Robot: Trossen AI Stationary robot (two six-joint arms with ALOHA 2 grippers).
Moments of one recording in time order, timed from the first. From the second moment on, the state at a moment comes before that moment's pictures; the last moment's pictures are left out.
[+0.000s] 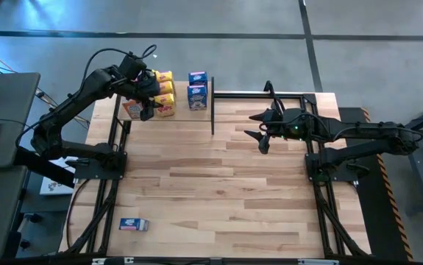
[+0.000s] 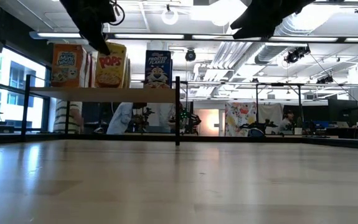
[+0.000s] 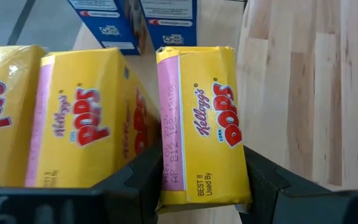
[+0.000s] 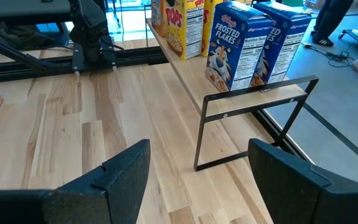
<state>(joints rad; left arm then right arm) 0.83 1.22 1.28 -1.04 0.28 0.59 -0.11 0.99 0.84 -0.22 0.21 0.03</state>
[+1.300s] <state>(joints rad) 0.81 1.02 1.28 -1.07 0.19 0.49 -0.11 0.99 0.84 -0.22 0.21 0.03</state>
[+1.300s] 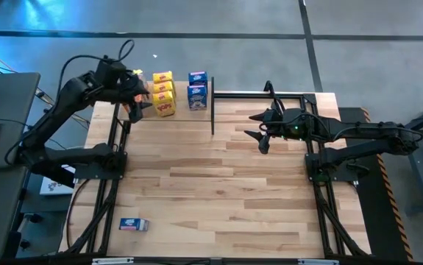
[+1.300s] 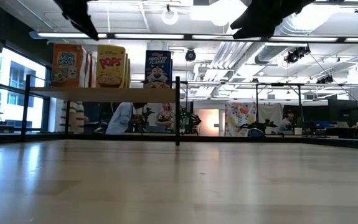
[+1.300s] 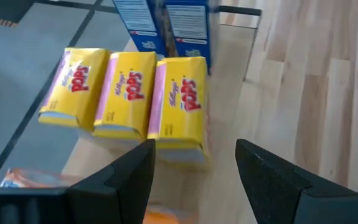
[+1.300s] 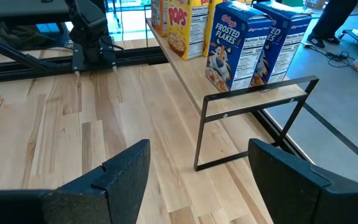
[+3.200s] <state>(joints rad) -0.57 1.19 1.28 -1.34 -0.01 -0.92 -0.11 0.99 0.84 -0.22 0.21 0.03</state>
